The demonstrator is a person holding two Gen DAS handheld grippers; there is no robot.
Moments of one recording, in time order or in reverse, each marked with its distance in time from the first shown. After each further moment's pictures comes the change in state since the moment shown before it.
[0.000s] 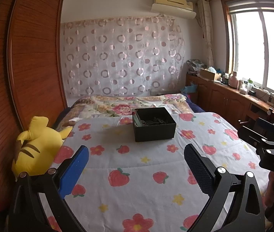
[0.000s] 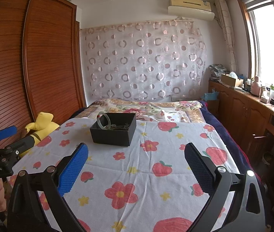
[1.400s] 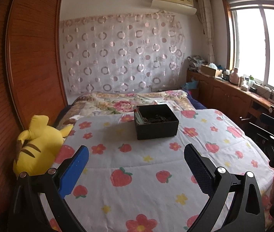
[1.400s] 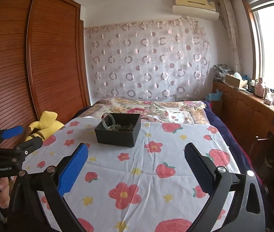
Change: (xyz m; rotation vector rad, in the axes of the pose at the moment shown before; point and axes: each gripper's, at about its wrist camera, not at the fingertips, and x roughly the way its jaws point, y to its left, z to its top) left arm 0.006 0.002 0.001 0.005 0.029 0.000; right arm -0.002 0.008 0.005 -0.012 0.009 0.024
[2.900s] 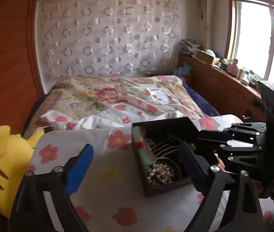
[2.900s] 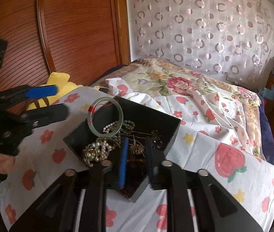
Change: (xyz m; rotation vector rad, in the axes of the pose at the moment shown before) left arm 0.216 0.037 0.073 -0.010 0.151 -0.120; right arm 0.273 0.000 0.058 -0.194 0.329 0.341
